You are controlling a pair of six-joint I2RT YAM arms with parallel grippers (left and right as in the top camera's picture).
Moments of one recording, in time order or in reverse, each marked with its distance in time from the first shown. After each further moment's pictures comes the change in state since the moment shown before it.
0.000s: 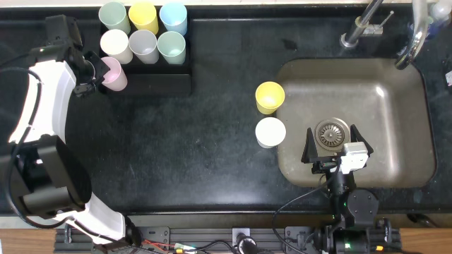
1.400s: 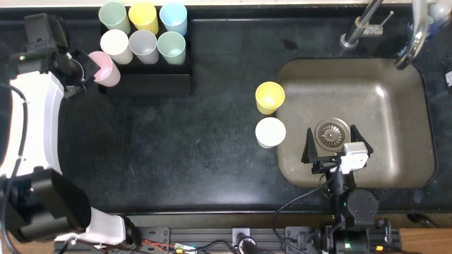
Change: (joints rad) left arm 0.023 -0.150 0.000 -0.069 0.031 0.000; right arm 0.000 0.000 0.000 0.000 0.000 0.000
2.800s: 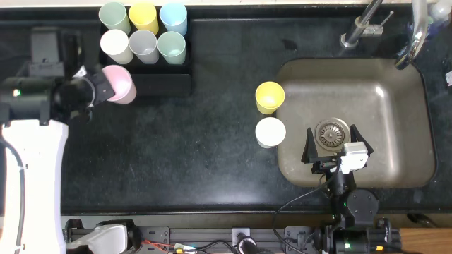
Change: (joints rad) left arm -0.158 -0.326 0.023 -0.304 -0.031 0.120; right arm 0.000 0.000 0.000 0.000 0.000 0.000
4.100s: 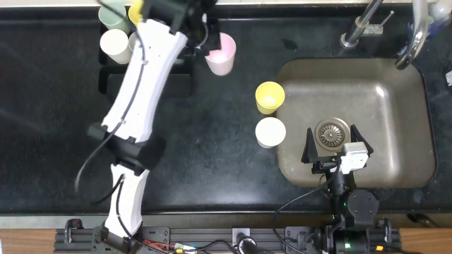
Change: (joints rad) left arm -0.497 0.894 1.223 -0.462 0.050 -0.082; right arm 0.000 0.000 0.000 0.000 0.000 0.000
